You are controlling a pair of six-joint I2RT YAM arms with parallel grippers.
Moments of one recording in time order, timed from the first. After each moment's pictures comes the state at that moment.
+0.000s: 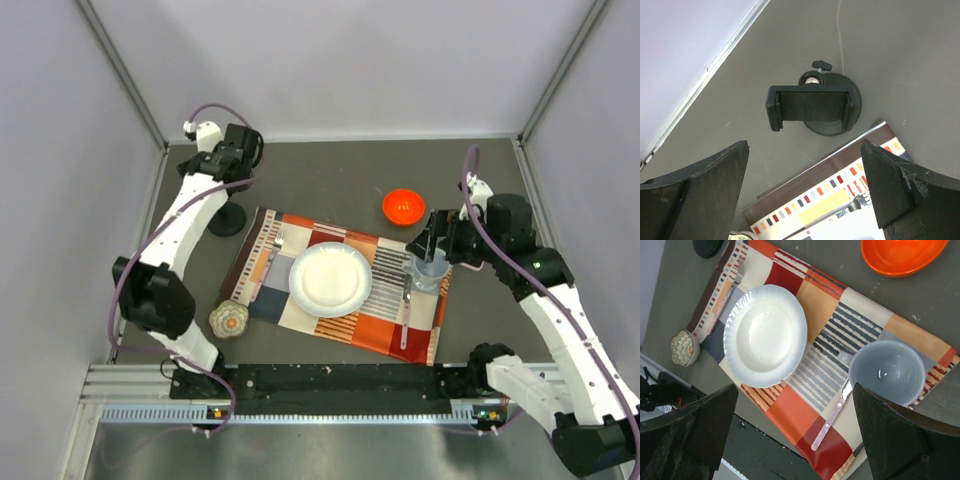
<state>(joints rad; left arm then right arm) -0.29 1.69 1.66 -0.97 -0.82 -0.71 0.27 0.86 0.99 -0.72 -0.37 0.31</state>
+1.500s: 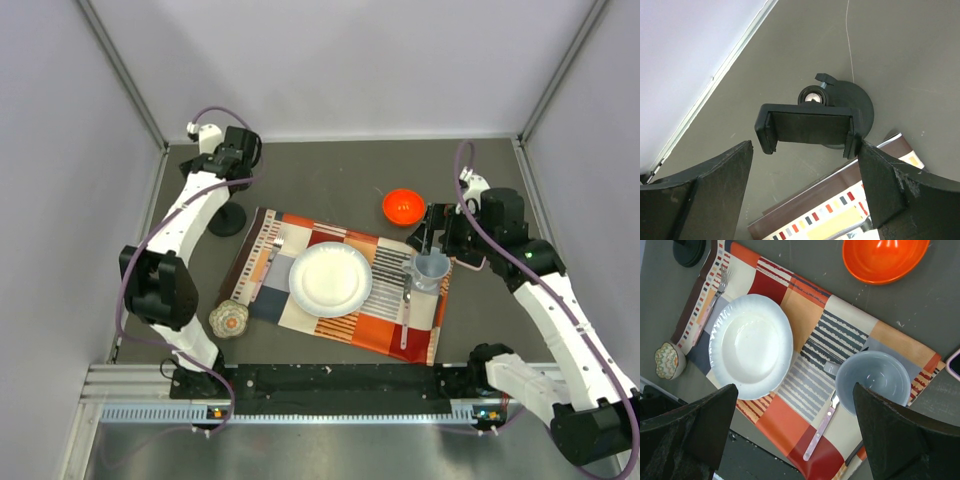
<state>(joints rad) -0.25 1.71 1.60 -0.86 -0.82 -0.61 0.27 0.93 0.99 -0.67 -0.29 0.32</state>
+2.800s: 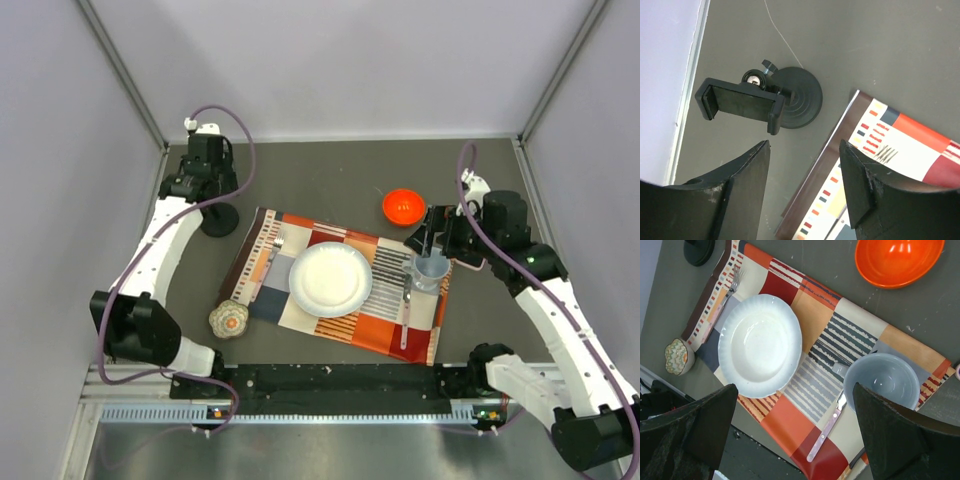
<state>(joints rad) -0.16 1.45 1.41 -0.64 -0.35 -0.21 0.27 0.91 0.97 -0.65 -0.33 0.31</state>
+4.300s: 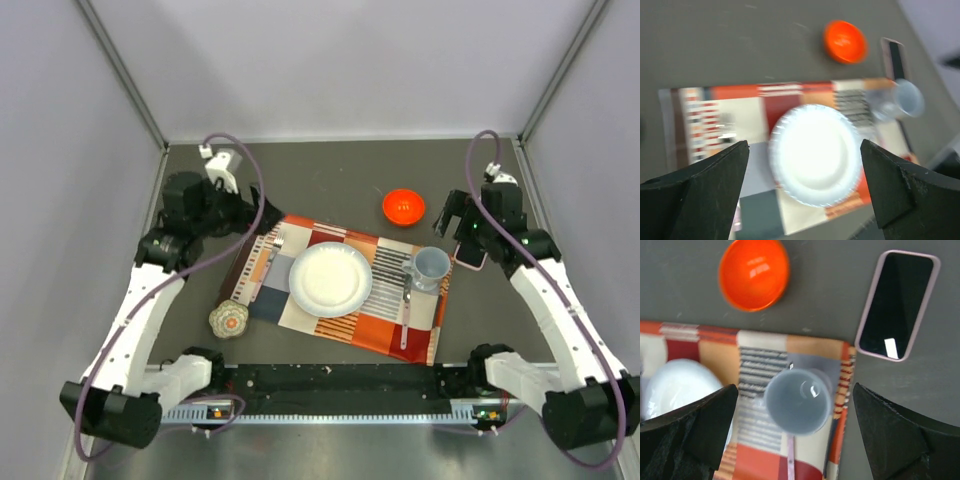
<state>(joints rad) -0.17 1.07 1.14 -0.51 0.37 -0.22 0.22 0.99 0.99 -0.69 0.05 0.45</state>
